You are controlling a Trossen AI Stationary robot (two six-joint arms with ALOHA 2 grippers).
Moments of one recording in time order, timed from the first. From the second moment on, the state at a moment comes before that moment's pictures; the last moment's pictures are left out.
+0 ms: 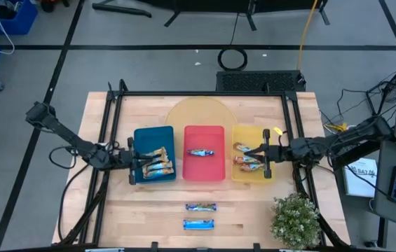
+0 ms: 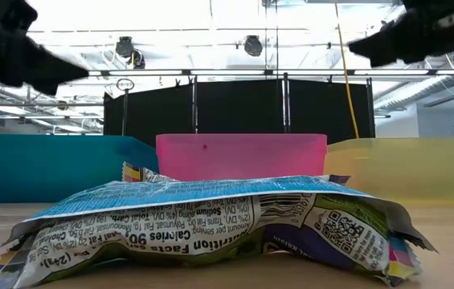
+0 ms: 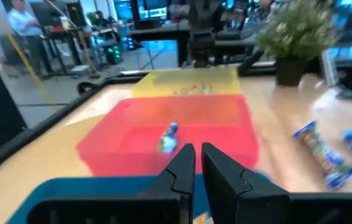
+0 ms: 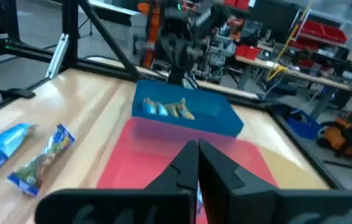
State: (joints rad) left arm -0.59 0.59 0.05 0.42 -0.71 -0.01; right arm 0.27 0.63 0.24 0.28 0.29 -0.19
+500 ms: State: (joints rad) left arm -0.54 1.16 0.76 -0.11 -0.54 -0.24; right arm 0.26 0.57 0.20 0.28 0.29 -0.15
